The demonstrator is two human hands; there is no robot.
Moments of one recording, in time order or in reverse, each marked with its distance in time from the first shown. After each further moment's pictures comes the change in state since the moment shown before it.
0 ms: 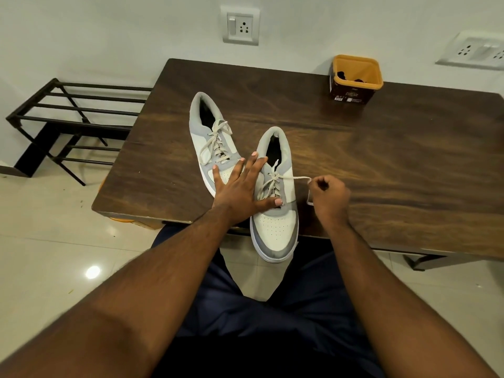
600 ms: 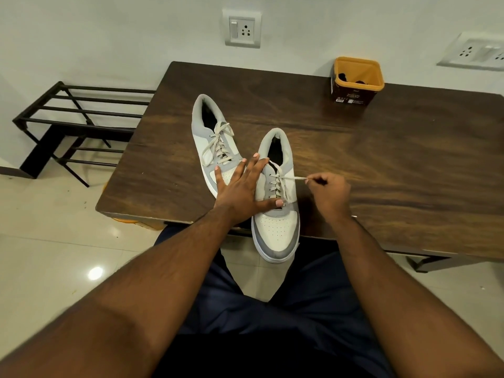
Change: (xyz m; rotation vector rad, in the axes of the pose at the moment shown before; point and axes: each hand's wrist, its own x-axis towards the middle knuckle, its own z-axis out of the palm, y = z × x) left_hand -0.001 0.001 -0.001 -0.039 -0.004 -0.005; right_hand 0.013 -0.005 -0.001 -0.057 -0.084 -0.060
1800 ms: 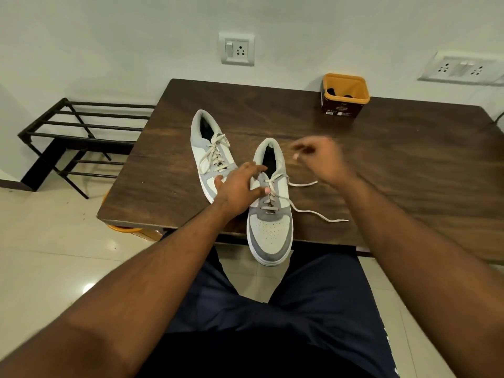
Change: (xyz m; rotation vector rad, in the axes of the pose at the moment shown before) left_hand 0.005 0.020 -0.030 -0.234 0.091 -0.046; right_hand 0.049 -0.071 -0.041 -0.166 -0.319 -0.310
